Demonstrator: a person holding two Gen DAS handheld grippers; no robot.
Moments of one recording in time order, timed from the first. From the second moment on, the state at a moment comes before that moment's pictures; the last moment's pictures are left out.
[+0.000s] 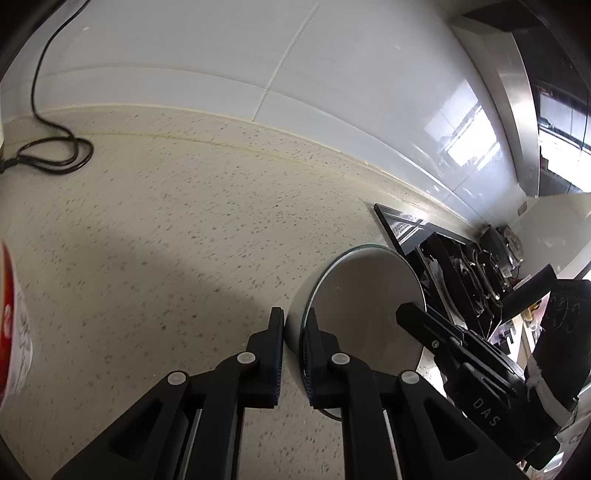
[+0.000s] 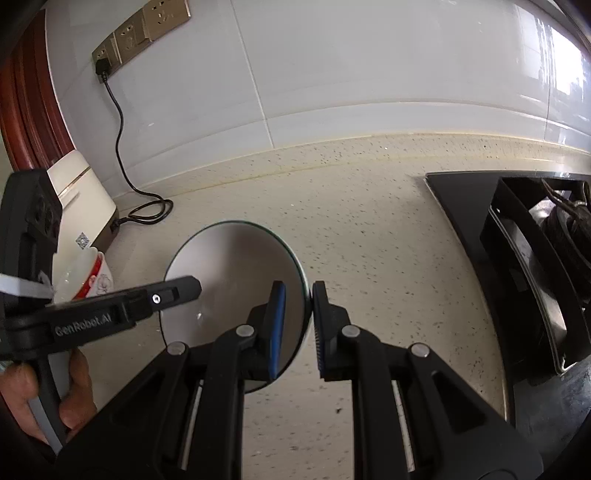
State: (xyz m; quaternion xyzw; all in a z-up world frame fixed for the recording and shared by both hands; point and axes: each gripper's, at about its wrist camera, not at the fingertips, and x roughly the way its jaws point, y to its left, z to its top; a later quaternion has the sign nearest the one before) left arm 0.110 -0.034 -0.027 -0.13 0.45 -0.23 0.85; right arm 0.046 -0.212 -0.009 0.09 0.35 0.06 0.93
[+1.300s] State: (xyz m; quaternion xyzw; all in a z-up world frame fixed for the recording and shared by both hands) left arm 0.084 0.195 0.022 -0.19 0.45 -0.06 0.87; right arm 0.075 0.017 0.028 0.05 0.37 0.21 0.90
